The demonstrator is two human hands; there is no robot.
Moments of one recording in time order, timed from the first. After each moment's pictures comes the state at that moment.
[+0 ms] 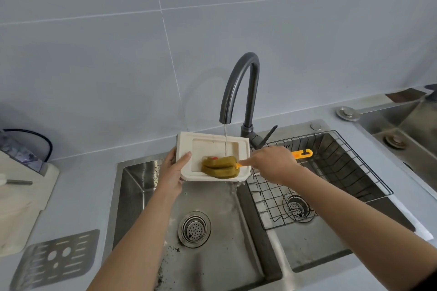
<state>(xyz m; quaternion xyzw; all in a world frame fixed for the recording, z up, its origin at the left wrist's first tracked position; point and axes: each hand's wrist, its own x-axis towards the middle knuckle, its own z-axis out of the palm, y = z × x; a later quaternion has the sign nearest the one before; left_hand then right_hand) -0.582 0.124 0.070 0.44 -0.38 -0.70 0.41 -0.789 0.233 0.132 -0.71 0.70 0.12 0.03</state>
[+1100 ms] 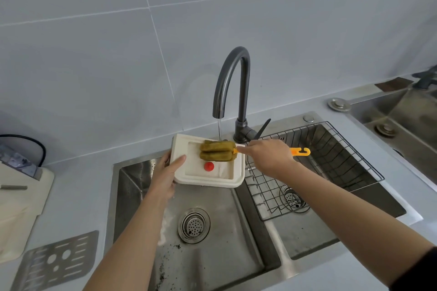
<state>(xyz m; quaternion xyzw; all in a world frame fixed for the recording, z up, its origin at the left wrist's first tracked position) -0.569 0.124 0.061 0.46 -0.41 -0.70 0.36 -0.783 0.244 0.134 -0.68 0.73 0.06 -0.01</state>
